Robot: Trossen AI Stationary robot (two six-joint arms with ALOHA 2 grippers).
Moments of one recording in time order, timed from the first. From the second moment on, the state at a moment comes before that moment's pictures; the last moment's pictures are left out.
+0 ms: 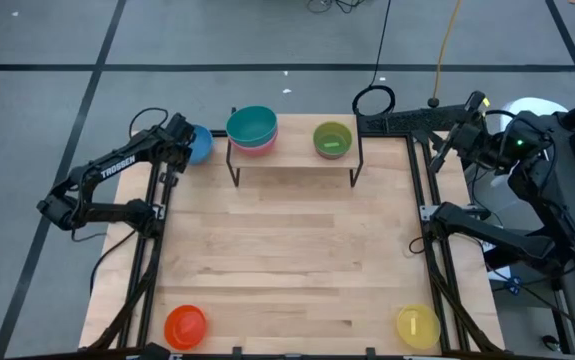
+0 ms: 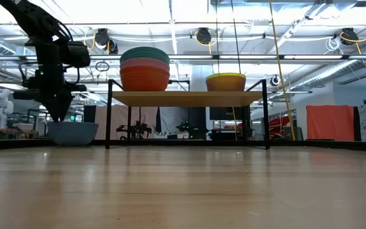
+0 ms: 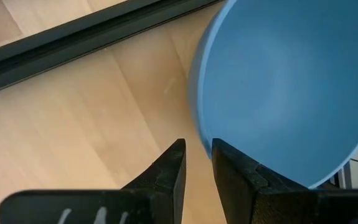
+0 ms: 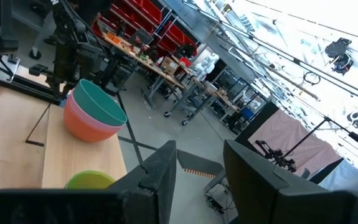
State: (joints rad) left arm 1.01 1.17 0.72 -0.78 -0.14 -1.73; right arm -0.76 0.60 1.12 -0.50 -0.24 -0.67
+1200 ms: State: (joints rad) left arm 1.07 1.17 0.72 -0.81 -0.13 -1.76; right arm -0.76 0.60 1.12 -0.50 -0.24 -0.70
